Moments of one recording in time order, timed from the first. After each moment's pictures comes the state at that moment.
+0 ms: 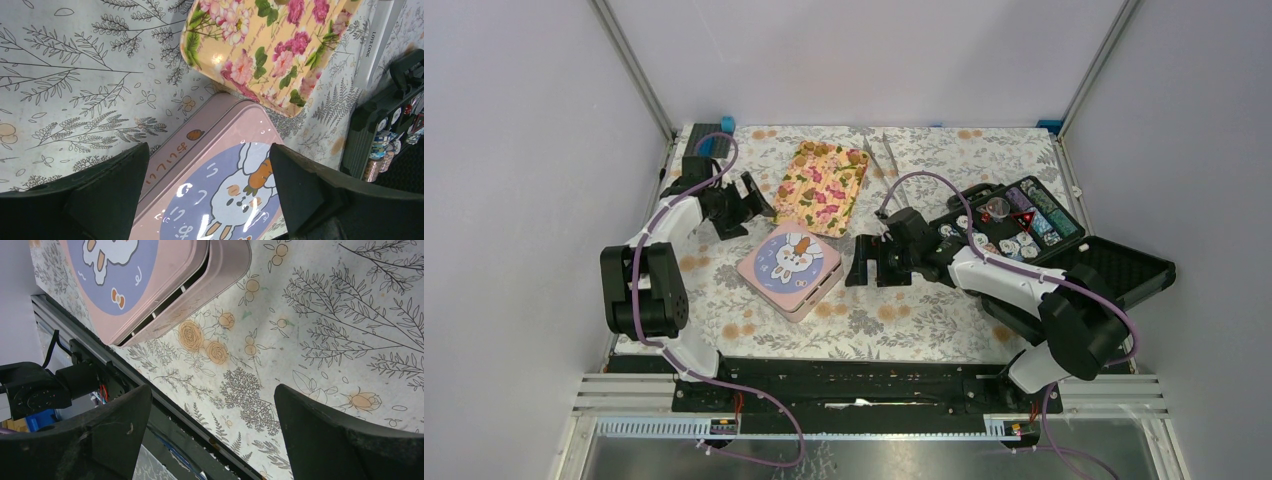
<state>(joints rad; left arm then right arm) 0.08 1.66 1.16 -0.50 0.42 -0.45 0.75 1.51 0.91 -0.23 -0.28 0.69</state>
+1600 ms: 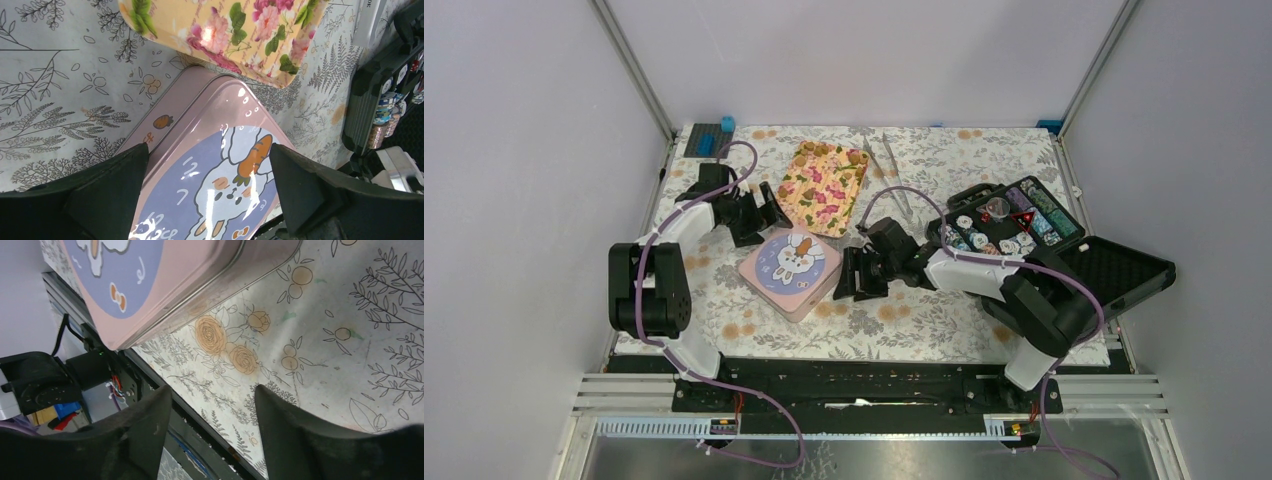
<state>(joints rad) 0.00 1.66 1.10 -0.47 0.49 -0.42 0.81 1.67 0.92 -0.09 -0.38 0.77</state>
